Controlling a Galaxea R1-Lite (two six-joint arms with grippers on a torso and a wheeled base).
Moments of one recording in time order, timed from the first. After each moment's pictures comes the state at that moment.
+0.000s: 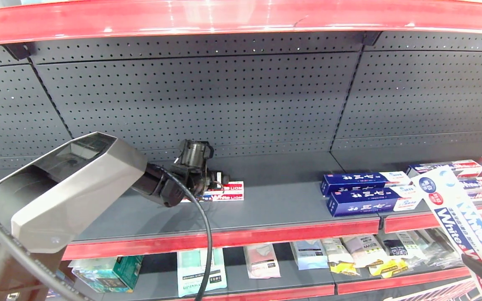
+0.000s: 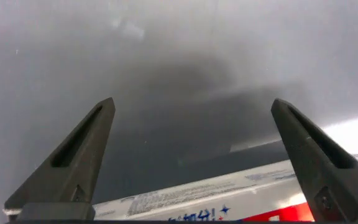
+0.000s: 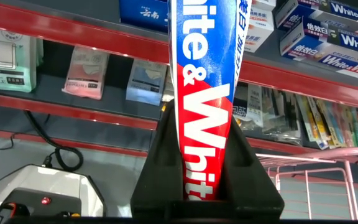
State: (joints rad) left arm -0.44 2.38 -1.38 -0.42 0.15 -0.24; right arm 0.15 0.83 -0.19 -0.22 -0.12 -0.24
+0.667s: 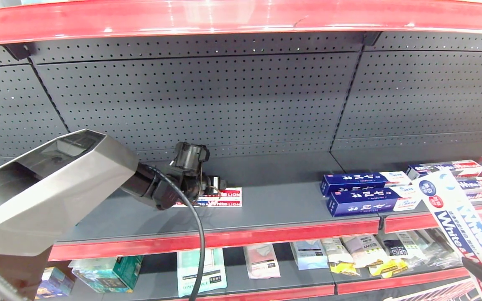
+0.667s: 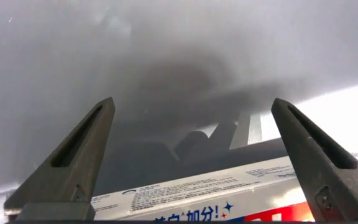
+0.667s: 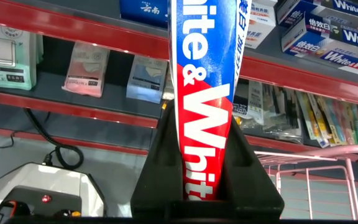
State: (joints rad) left arm -0.44 2.33 -1.29 -0.39 0.11 -0.24; right arm 0.15 0.82 -0.18 -0.22 -0.12 -0.24
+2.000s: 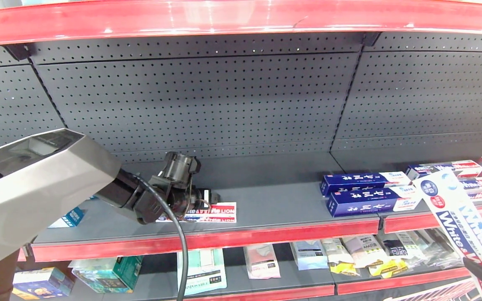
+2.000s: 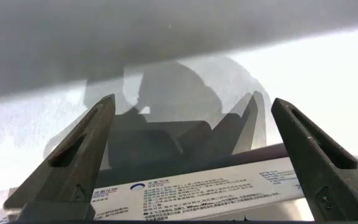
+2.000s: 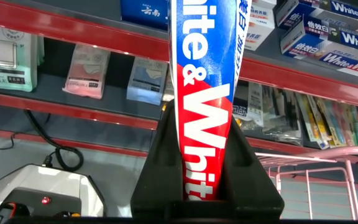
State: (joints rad) left arm -0.44 2.23 -1.08 -0.39 0.10 -0.30; right arm 0.15 0.80 -0.17 -0.22 -0.12 -0.24
